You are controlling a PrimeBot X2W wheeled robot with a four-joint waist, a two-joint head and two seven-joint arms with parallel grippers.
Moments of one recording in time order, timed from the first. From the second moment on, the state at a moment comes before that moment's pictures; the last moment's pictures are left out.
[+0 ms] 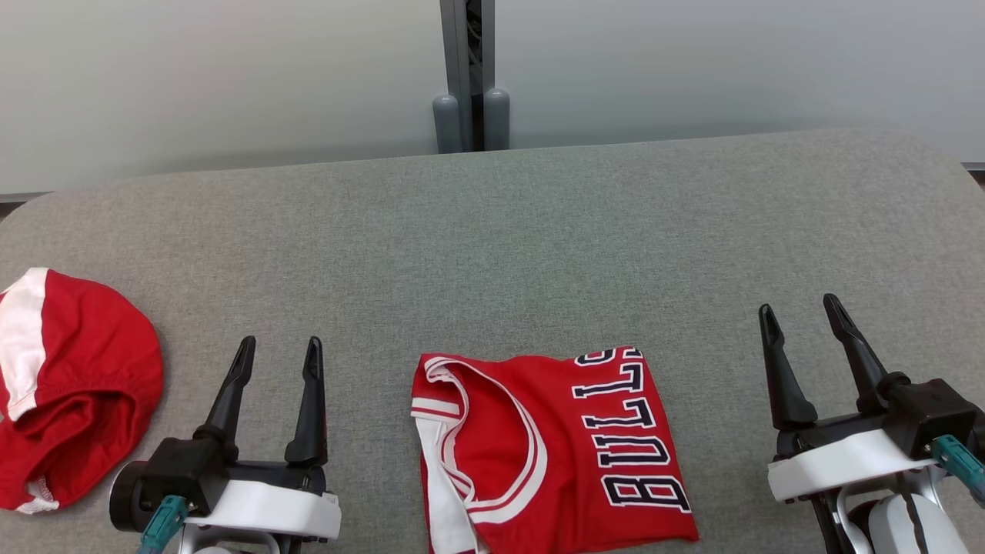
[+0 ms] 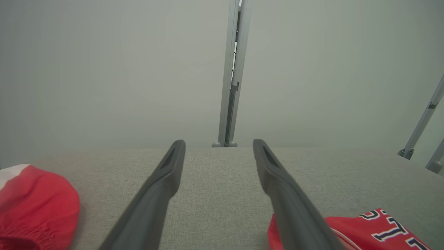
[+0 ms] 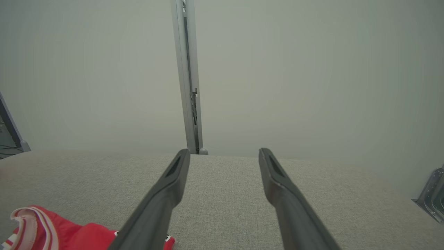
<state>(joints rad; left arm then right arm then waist) -0.02 0.05 -0.09 0.09 -0.21 -0.02 -0.26 -0.14 -0.07 0.04 0.18 0.12 0.13 -0.26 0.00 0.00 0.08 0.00</state>
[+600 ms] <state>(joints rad) -0.03 0.05 -0.10 0.10 -0.21 -0.02 -0.26 -0.13 -0.08 0.27 0.20 0.15 0.13 -0.26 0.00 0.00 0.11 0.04</state>
